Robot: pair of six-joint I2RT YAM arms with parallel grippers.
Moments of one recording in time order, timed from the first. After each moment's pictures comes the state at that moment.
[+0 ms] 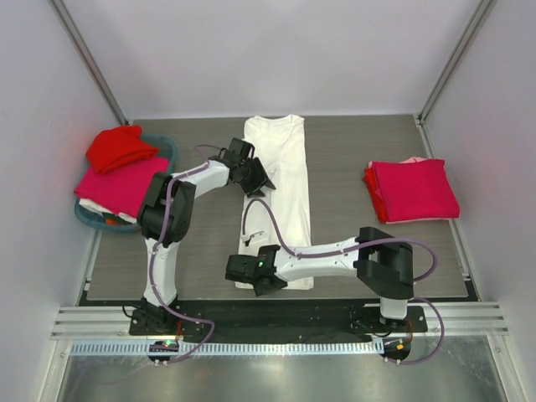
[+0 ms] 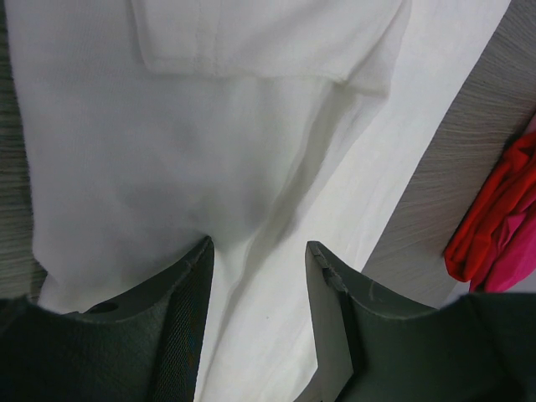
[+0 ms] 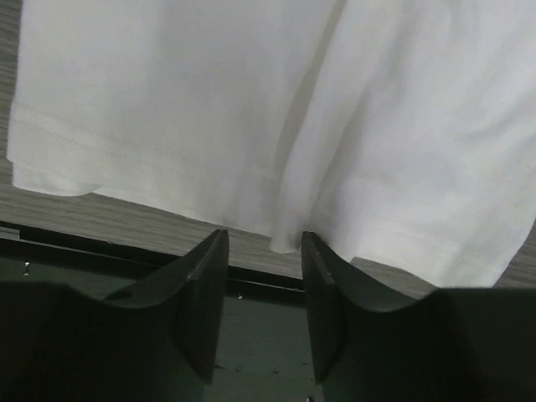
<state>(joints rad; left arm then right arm) -0.44 2.11 1.47 -0.31 0.29 -0.92 1.36 1.85 1.25 -0.84 0.37 1.01</state>
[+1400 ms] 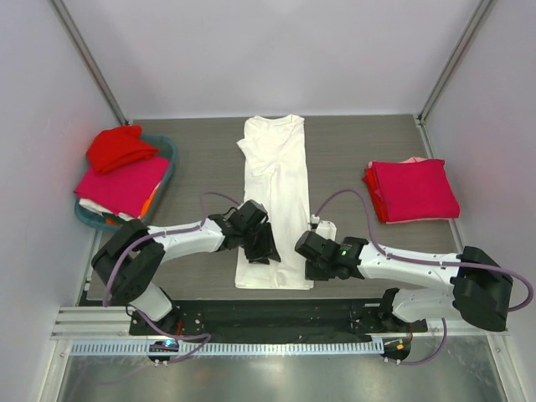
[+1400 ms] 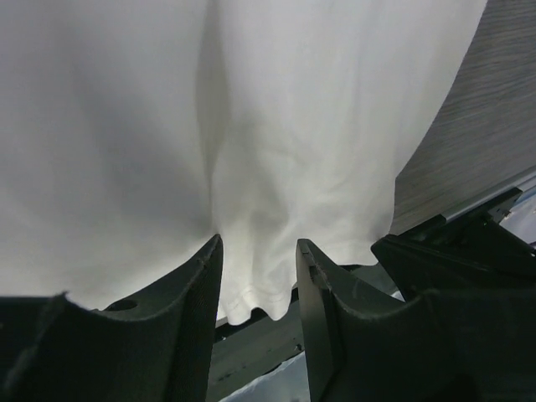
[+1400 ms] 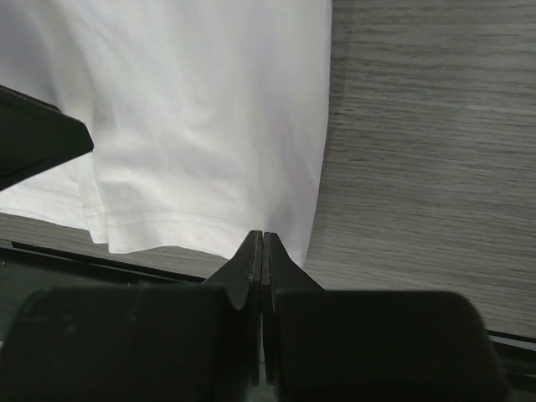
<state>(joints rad) -0.83 1.57 0.81 -0.27 0.24 -1.00 1.06 1.22 0.66 -0.60 0.23 1.04</state>
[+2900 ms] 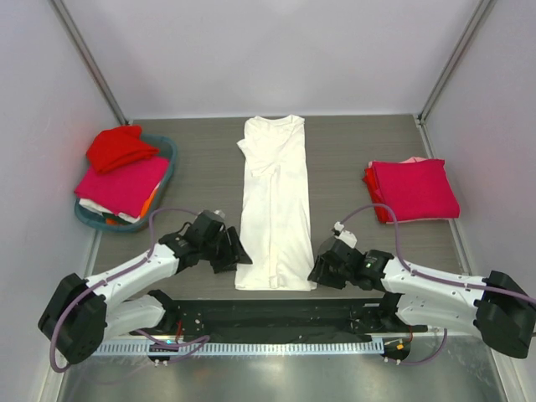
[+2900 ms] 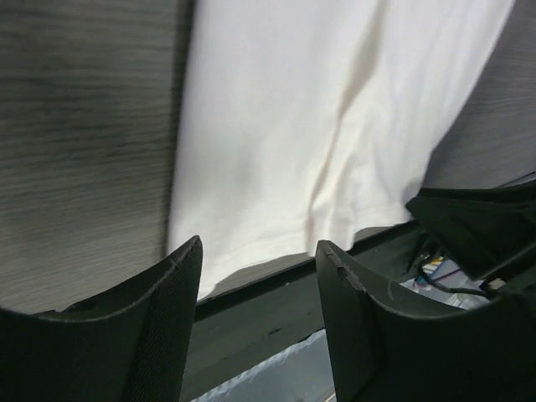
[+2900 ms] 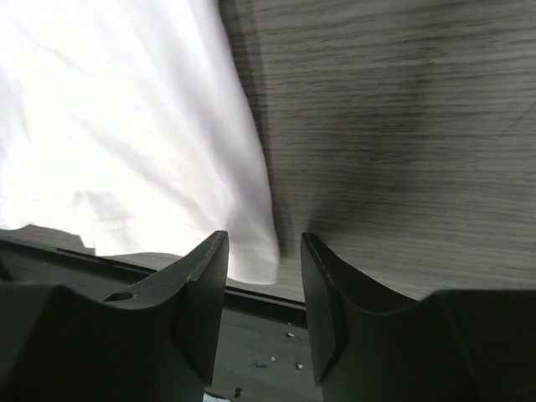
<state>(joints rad) -0.67 1.11 0.55 -0.36 0.23 -1.00 0.98 0.99 0.41 -0.48 0.14 1.16</state>
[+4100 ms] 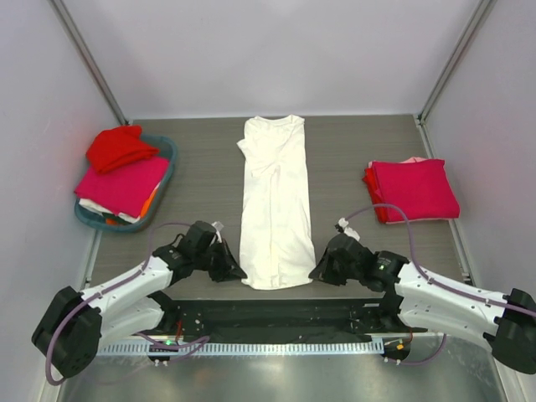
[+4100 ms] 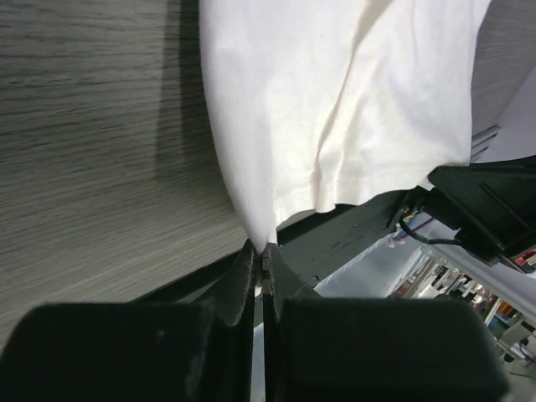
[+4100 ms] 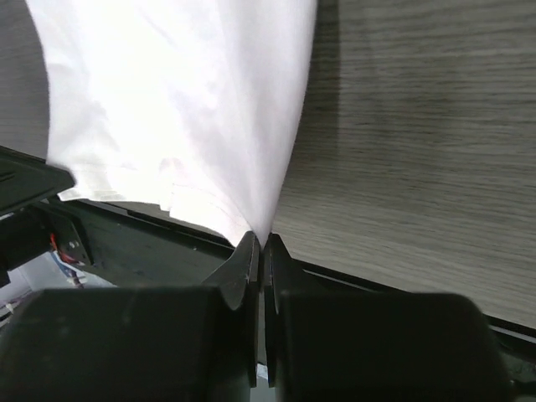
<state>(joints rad) -0.64 1.00 0.36 -0.29 0.39 -1.06 0.93 0.84 0.40 -0.47 0.03 1.16</state>
